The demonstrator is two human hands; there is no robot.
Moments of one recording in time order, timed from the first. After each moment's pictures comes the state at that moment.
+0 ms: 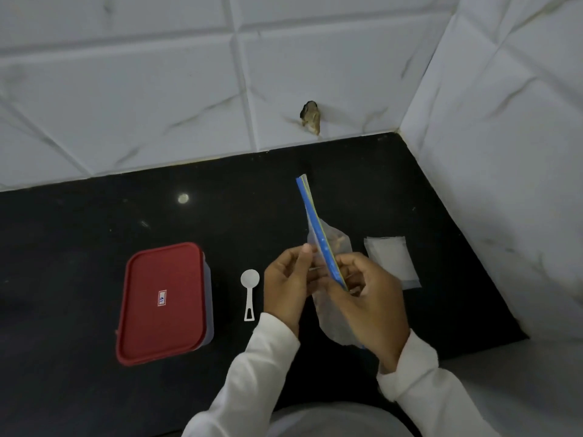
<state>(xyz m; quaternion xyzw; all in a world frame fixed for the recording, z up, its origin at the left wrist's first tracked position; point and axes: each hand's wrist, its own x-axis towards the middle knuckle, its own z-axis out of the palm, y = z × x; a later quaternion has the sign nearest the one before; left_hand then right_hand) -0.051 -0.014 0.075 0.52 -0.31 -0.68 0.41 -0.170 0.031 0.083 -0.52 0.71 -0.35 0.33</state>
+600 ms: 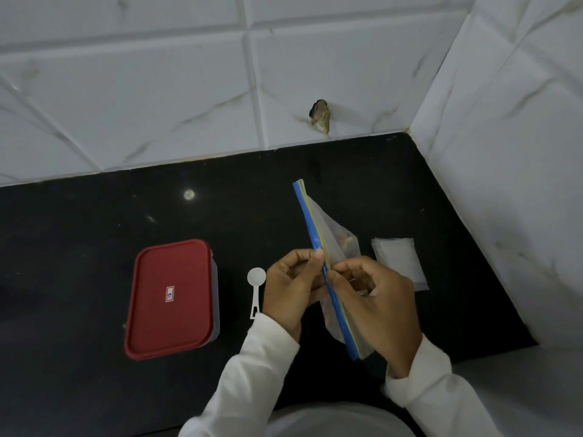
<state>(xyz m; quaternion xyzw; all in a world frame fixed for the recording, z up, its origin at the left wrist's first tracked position) -0.041 -0.012 0.084 0.50 -0.29 -0.71 0.41 -0.165 0.032 0.093 -0.55 0.66 -0.42 0.30</state>
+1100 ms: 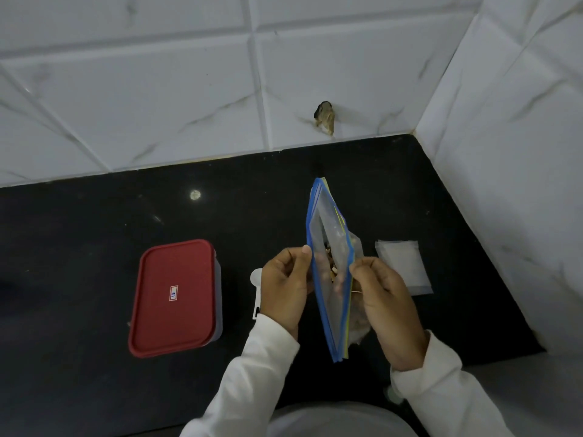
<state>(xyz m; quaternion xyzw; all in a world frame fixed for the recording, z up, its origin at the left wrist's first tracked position) -0.038 -0.016 0.084 0.56 -0.33 -0.64 0.42 -0.171 0.026 0.093 -0.33 0.65 -0.44 0.53</state>
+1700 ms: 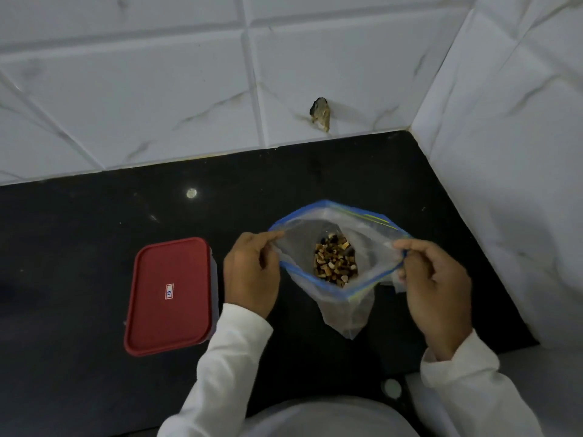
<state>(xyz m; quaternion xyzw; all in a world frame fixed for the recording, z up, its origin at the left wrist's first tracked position) 0.003 -0.034 0.075 0.62 -0.64 -0.25 0.38 -0.222 0.031 0.092 -0.43 0.74 -0.47 0.23</state>
